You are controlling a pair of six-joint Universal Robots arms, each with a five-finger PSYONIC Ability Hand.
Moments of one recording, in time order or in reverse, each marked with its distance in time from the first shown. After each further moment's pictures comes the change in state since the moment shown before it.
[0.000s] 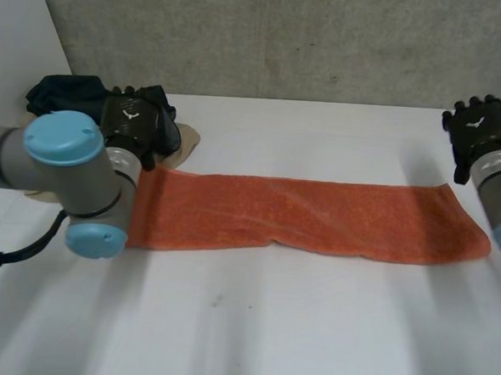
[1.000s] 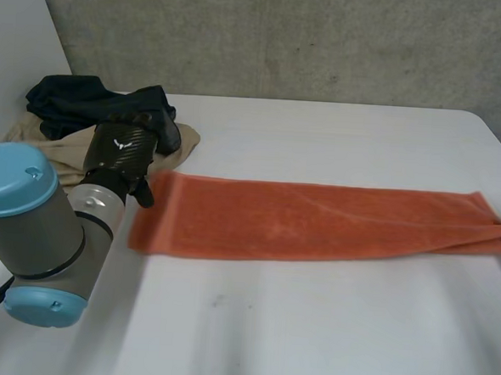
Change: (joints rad) left arm -0.024 0.320 -0.417 0.022 0.078 -0.065; right arm -0.438 -0.074 0.271 0.162 -0.370 -0.027; left_hand 0.000 0.000 0.000 0.000 0.000; right_hand 0.769 0.956 0.968 0.953 0.910
